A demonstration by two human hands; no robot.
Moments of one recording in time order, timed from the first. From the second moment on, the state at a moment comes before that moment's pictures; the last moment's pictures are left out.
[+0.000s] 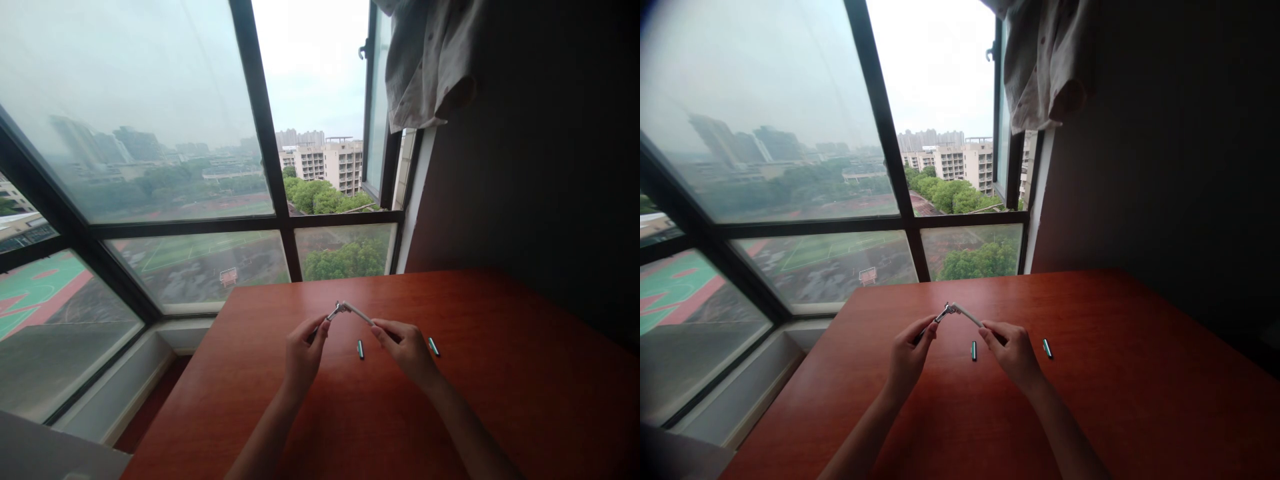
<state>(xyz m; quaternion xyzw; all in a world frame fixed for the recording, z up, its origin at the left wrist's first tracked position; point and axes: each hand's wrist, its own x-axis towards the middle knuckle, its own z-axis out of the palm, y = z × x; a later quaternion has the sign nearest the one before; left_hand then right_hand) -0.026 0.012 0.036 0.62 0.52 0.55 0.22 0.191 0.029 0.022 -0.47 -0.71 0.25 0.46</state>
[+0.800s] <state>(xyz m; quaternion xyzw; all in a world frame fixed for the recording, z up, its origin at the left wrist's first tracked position) -0.029 0.015 0.030 0.59 0.55 0.55 0.21 0.190 0.026 0.024 -0.47 -0.72 0.28 0.44</state>
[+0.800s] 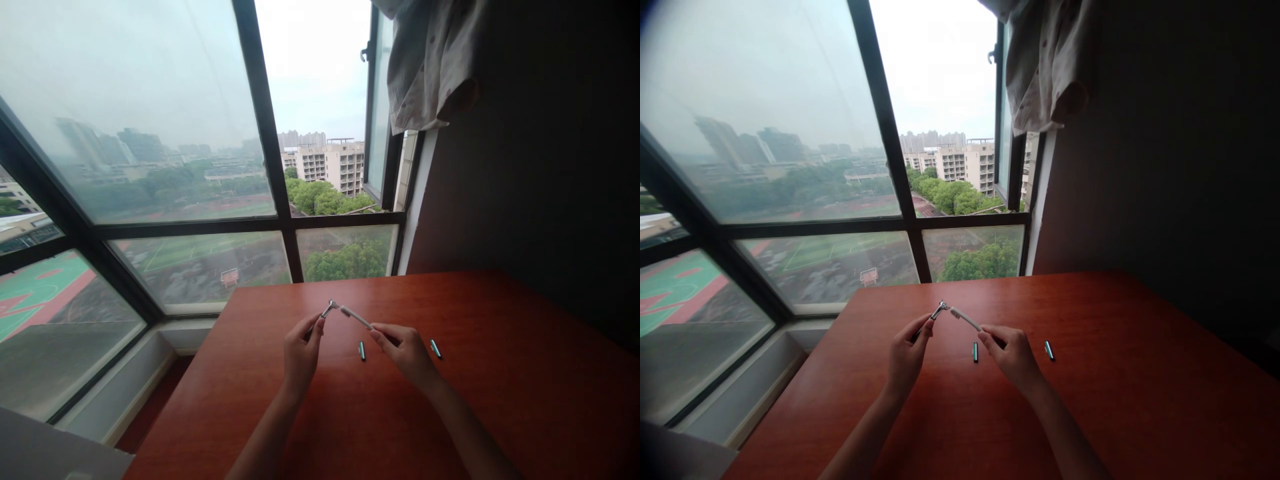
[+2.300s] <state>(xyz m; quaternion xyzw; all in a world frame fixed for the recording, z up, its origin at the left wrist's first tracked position) -0.022 0.010 0.035 0.66 0.48 0.53 0.24 0.185 0.020 0.034 -0.40 -0.56 0.60 0.41</state>
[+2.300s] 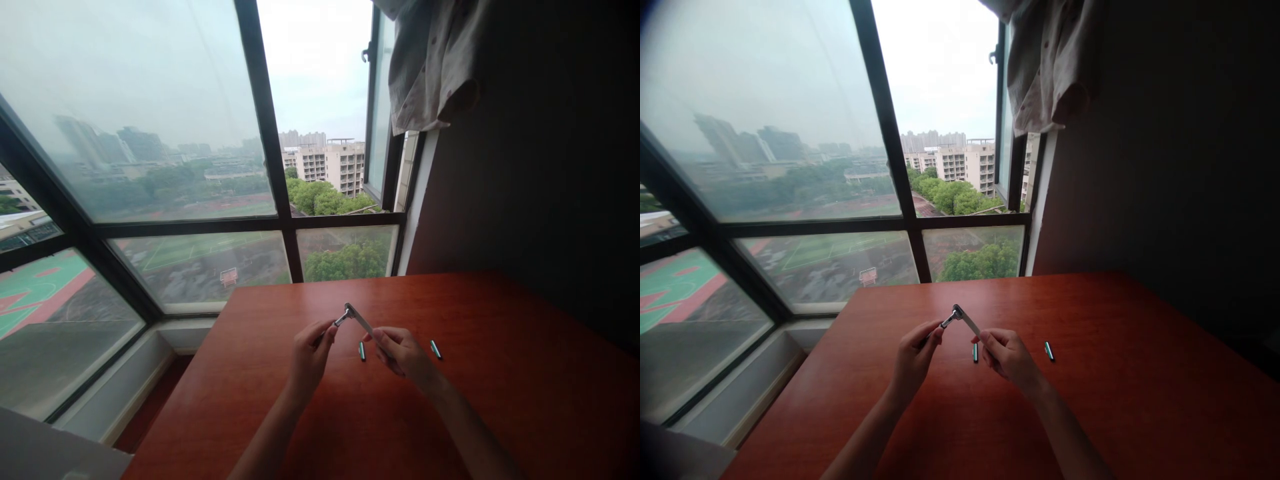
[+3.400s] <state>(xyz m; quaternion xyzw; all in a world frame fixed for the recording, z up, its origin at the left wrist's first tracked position) -0.029 0.012 0.031 0.76 0.56 0.34 0.00 0.198 0.034 0.021 -0.47 -0.73 0.25 0.43</state>
